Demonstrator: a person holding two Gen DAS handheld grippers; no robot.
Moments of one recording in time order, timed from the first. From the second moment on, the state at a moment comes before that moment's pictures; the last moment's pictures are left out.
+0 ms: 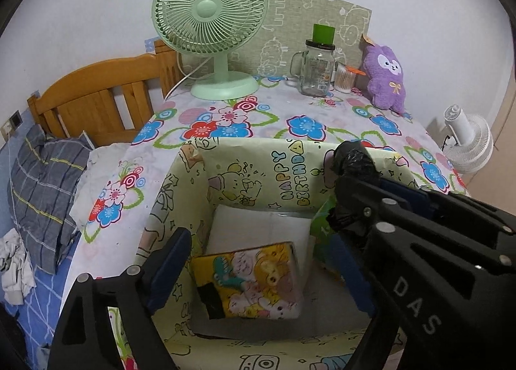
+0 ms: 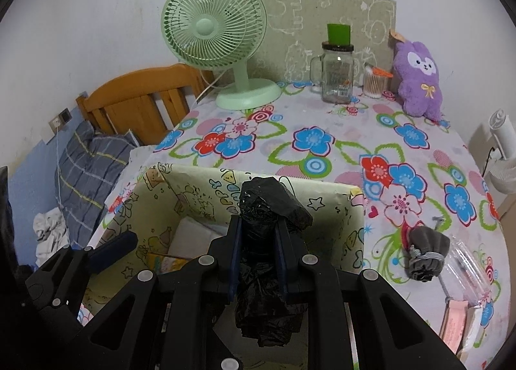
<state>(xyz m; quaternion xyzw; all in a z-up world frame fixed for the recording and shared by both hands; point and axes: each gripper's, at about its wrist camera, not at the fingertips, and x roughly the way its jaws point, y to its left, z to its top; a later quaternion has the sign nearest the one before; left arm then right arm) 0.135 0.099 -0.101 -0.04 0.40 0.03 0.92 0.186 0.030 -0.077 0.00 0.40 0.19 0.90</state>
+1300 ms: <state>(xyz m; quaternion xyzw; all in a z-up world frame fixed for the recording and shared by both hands) 0.101 0.054 -0.047 -0.02 0.34 0.01 0.94 0.140 -0.016 -0.021 -0.03 0.33 0.16 0.93</state>
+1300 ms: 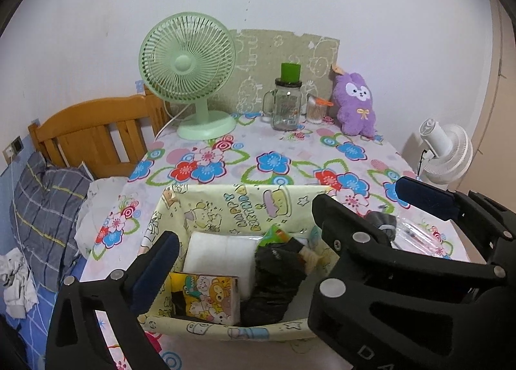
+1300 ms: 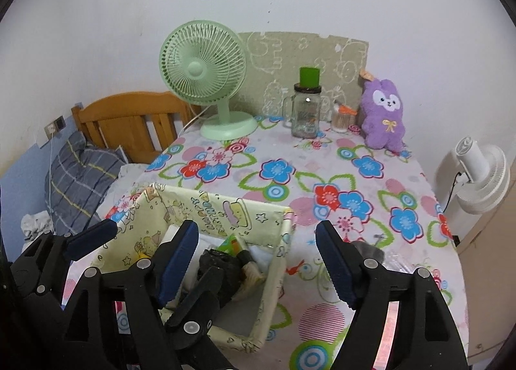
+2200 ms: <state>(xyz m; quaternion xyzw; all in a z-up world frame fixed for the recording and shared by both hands) 0.079 -0.005 -0.020 0.00 0.30 -0.01 0.95 0.106 -0.083 0.005 0.00 0.29 0.11 0.95</state>
